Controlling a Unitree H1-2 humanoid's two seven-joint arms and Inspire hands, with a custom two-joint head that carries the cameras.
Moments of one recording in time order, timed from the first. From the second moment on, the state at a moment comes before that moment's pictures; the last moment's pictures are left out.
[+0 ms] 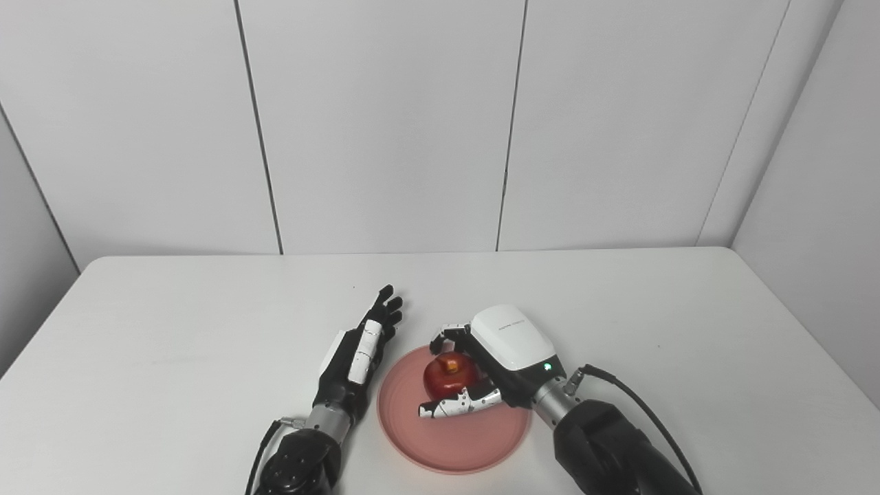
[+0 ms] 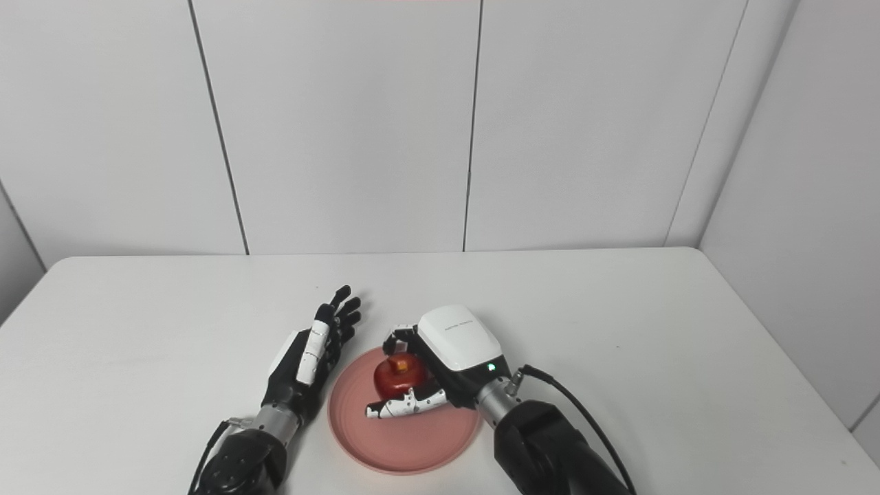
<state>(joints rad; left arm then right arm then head) -0.38 -0.08 -0.10 0.48 -0.05 -0.06 -0.16 -0.37 -0.30 0.44 0.05 -0.91 -0.02 0.08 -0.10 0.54</state>
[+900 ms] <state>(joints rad) -0.38 -0.08 -0.10 0.48 -0.05 -0.06 -0.16 -0.37 -0.29 0.44 0.06 -0.91 -0.02 0.06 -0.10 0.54</state>
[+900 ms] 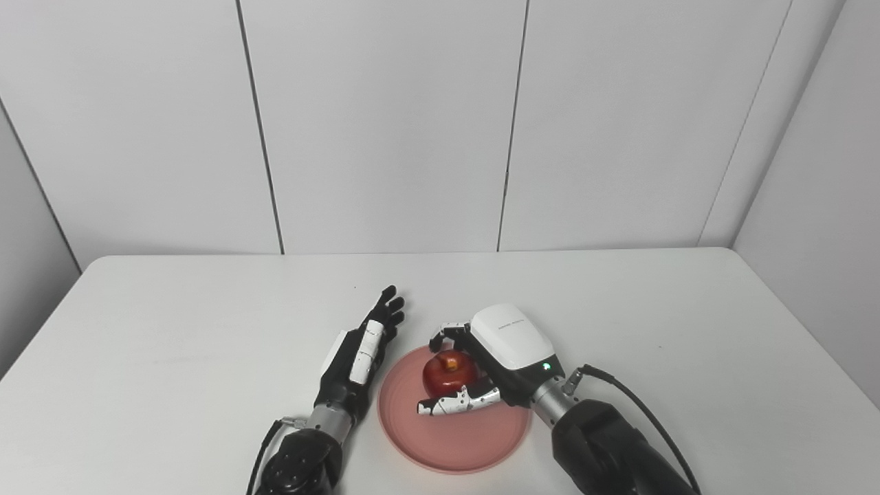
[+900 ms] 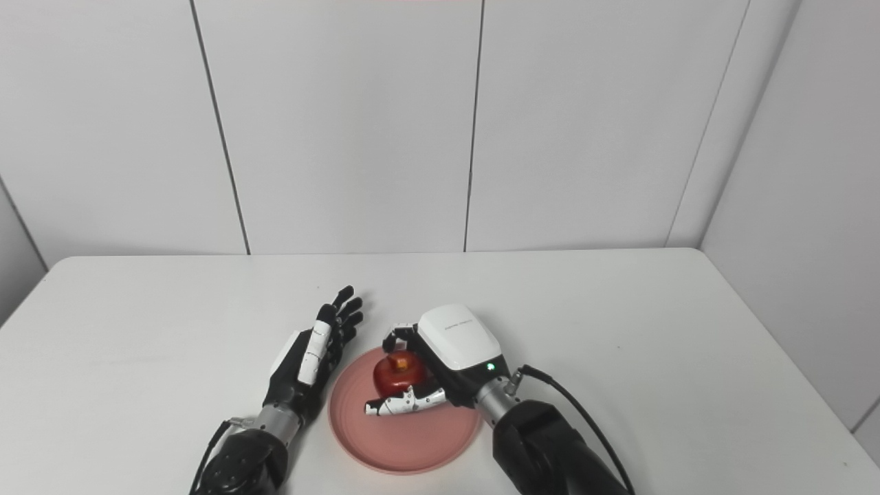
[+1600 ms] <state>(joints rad) -0.38 -0.08 -0.10 0.48 -0.05 -0.06 -0.18 -0.36 -0.30 0.43 0.06 -0.91 -0.02 0.12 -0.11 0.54</state>
